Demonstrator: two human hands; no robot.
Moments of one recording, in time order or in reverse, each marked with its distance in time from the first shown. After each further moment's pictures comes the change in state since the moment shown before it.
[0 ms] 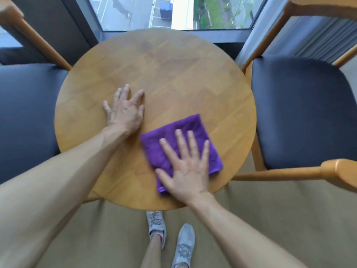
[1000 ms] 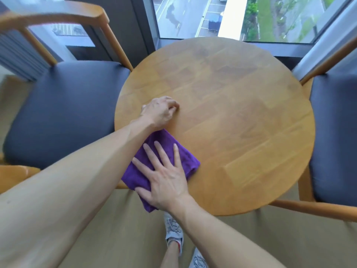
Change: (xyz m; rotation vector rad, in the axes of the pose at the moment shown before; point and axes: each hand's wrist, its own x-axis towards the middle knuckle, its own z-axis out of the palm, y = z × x) left_hand -0.011 -0.047 -0.040 -0.116 -0.172 0.062; right_hand 0.014 -0.122 0.026 0.048 -0.126 -0.525
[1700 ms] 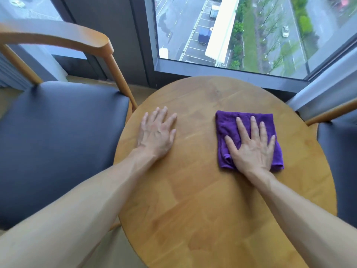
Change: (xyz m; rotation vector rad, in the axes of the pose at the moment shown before) left_hand 0.086 -0.049 -0.020 0.159 0.215 0.028; right_hand 0.116 0.239 -0.064 -0.122 0.139 0.758
